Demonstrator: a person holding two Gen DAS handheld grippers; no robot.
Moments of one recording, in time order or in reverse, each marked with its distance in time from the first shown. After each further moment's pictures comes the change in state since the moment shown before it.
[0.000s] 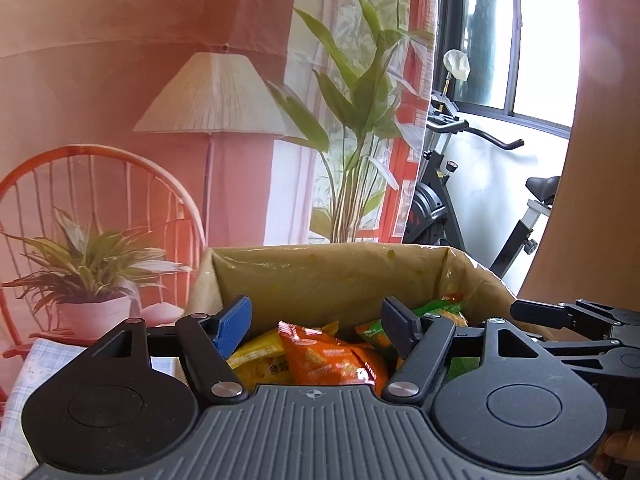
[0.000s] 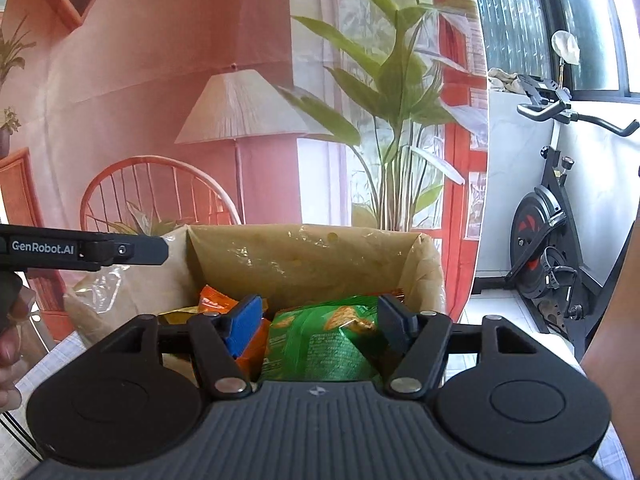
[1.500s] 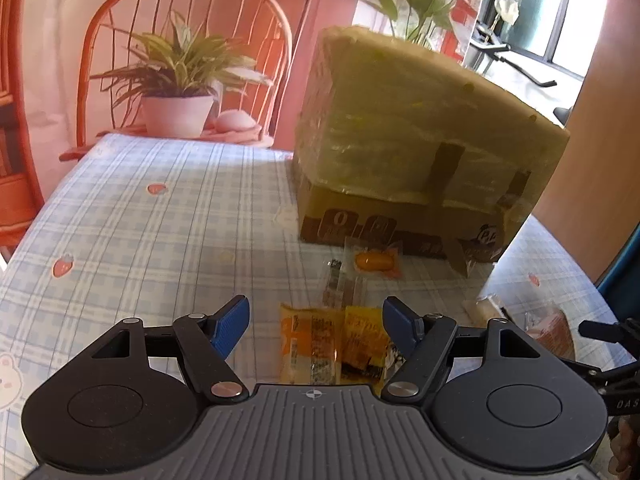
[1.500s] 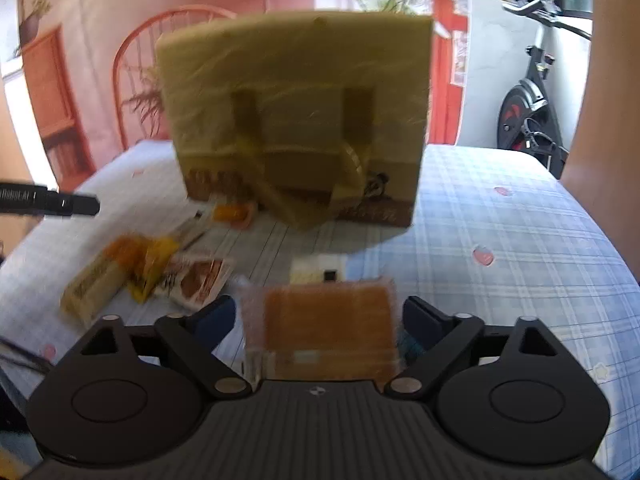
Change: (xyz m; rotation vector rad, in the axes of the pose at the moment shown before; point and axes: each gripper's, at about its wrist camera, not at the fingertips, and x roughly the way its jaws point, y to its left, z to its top) left arm -0.097 0.062 -0.190 -0.160 0.263 0.055; right arm -0.117 0.059 -0.190 -0.026 0.321 -0.044
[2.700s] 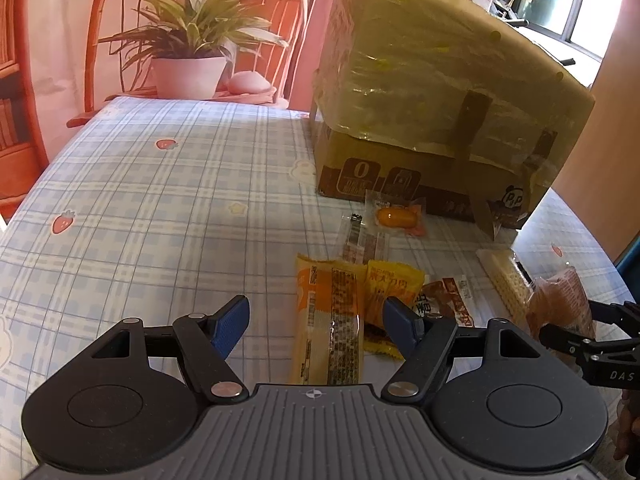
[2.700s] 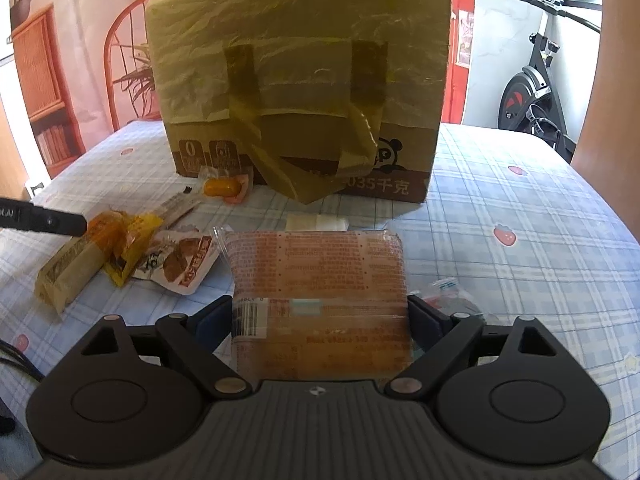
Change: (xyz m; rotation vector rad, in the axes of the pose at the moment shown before) left arm 0.014 0.004 -0.022 -0.016 0.077 0.036; right arm 0.035 -0.002 -0.009 0.022 0.020 0.003
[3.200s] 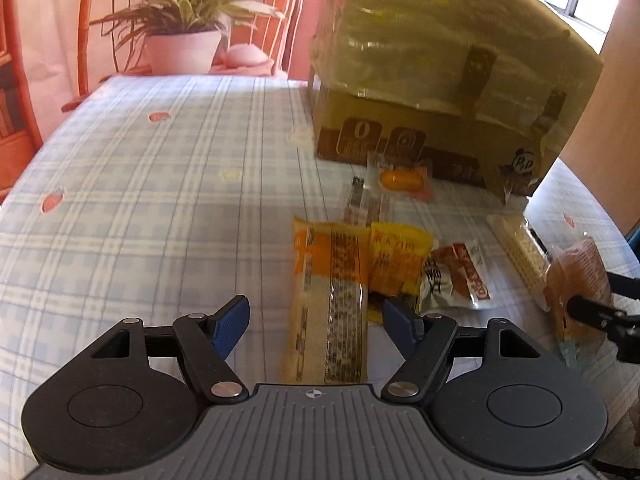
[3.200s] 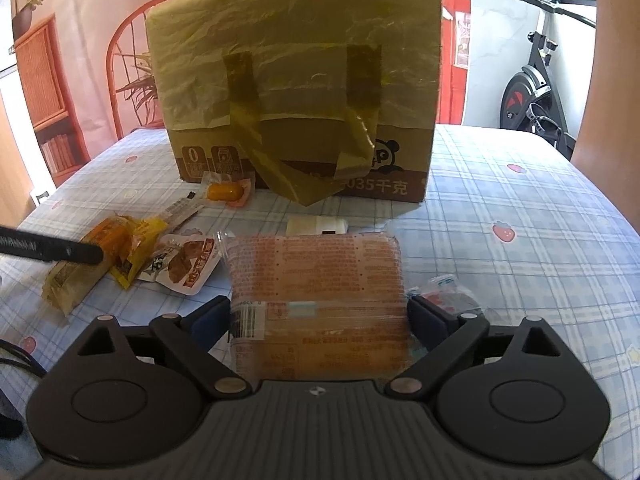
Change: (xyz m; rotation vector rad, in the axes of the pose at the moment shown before) left arm 0.017 -0.005 -0.013 0.025 0.074 0.015; right arm -0.008 -0.005 -0.003 0.024 -0.020 0.008
